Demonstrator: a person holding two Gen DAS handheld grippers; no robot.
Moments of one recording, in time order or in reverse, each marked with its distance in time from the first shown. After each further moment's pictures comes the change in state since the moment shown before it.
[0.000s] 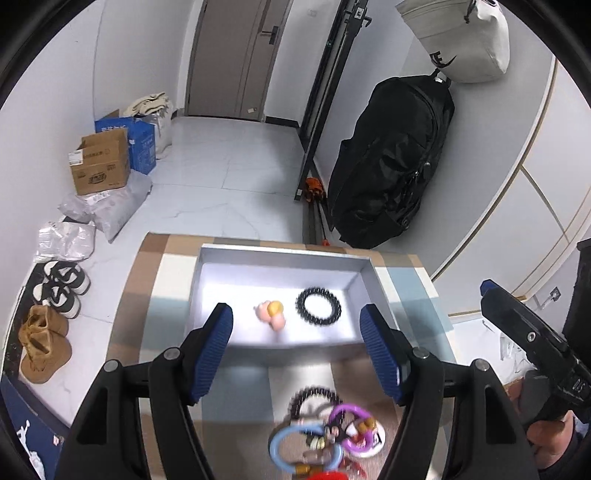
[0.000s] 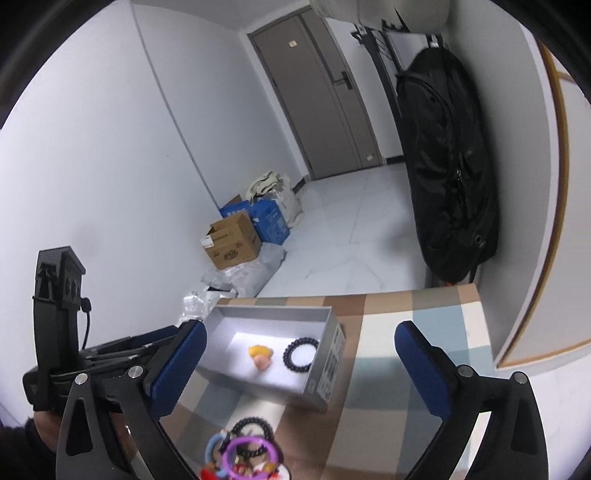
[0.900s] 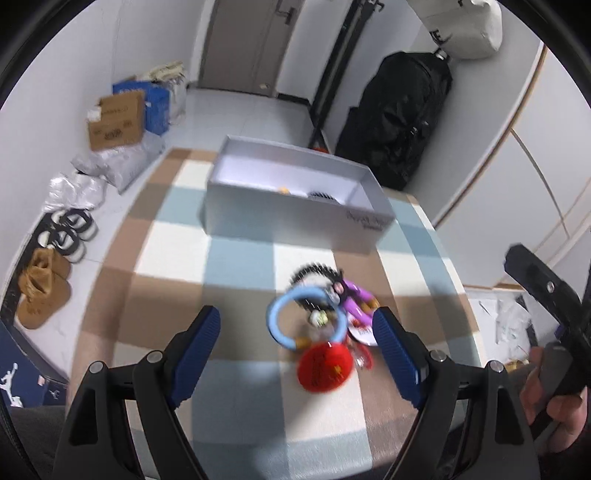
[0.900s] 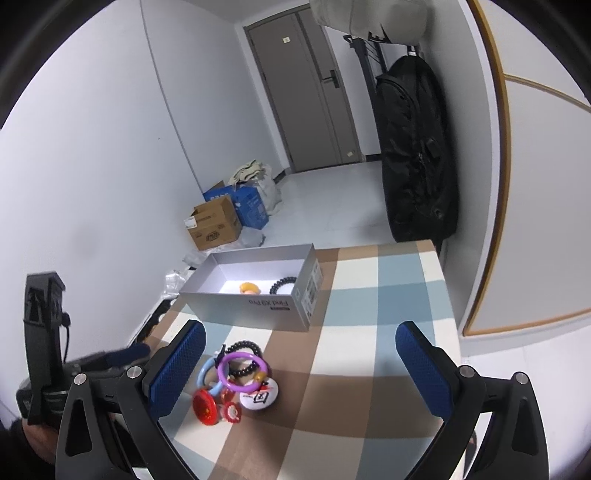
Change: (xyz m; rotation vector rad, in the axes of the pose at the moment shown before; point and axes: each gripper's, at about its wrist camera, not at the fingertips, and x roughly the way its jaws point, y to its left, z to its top) left arm -0.018 0.003 -0.079 -0.050 0.090 -0.019; right arm -0.058 0.011 -0.058 -0.013 0.025 -0.107
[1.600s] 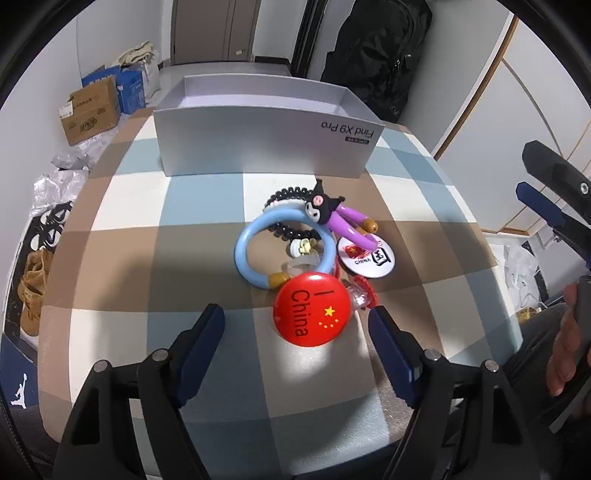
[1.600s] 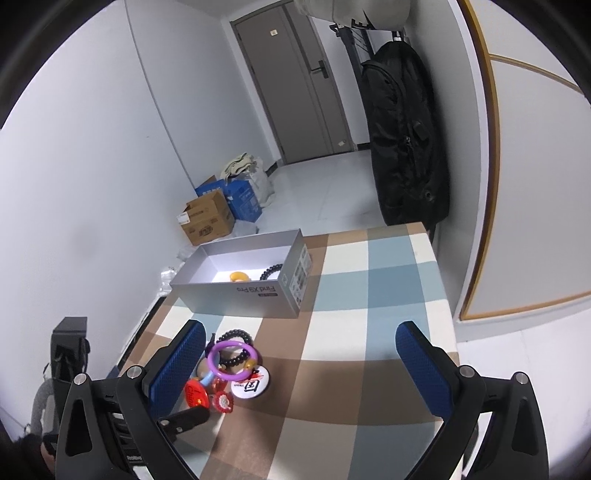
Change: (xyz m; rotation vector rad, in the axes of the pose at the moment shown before) left arm 0.020 -0.013 -0.027 0.119 0.136 0.036; right arm 0.004 -0.009 -0.007 0.030 0.037 -0.011
